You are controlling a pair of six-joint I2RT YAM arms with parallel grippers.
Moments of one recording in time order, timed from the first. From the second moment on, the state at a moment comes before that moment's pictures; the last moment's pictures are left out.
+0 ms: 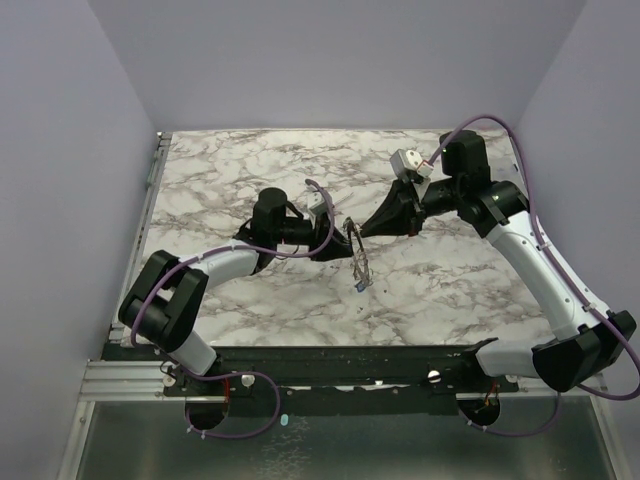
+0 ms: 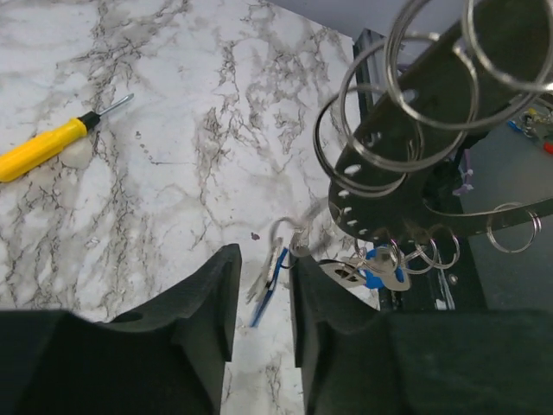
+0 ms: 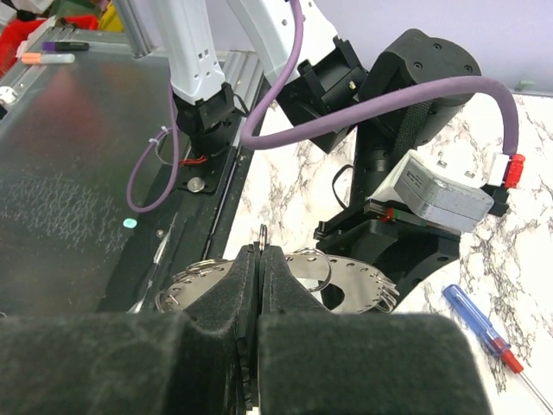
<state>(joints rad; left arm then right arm) -0.53 1.57 0.80 0.58 1.03 -0.16 0.44 1.31 1.41 -0.66 -1.30 -0.55</state>
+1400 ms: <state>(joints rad) -0.59 1.48 1.30 -0.55 0.53 0.37 0.27 1.20 0.96 -0.28 -1.09 -0.27</state>
